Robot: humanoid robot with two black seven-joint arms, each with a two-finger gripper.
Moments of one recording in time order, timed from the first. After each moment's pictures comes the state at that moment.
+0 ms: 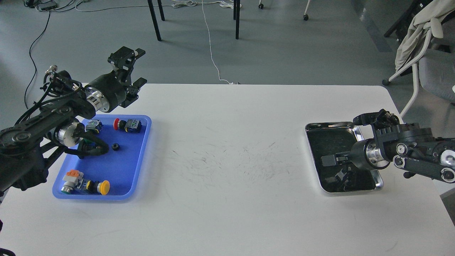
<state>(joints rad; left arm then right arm) -0.78 0.51 -0.58 -0.93 0.47 -0.16 -0.20 1.16 -0.64 -0.39 1.11 -1.11 0.31 0.00</state>
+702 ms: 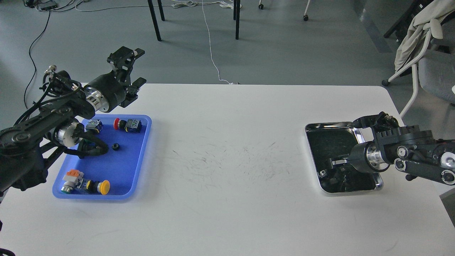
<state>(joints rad) -0.78 0.51 -0.58 -0.93 0.47 -0.16 -0.21 1.17 -0.64 -0.43 1.10 -1.11 0.31 0.05</state>
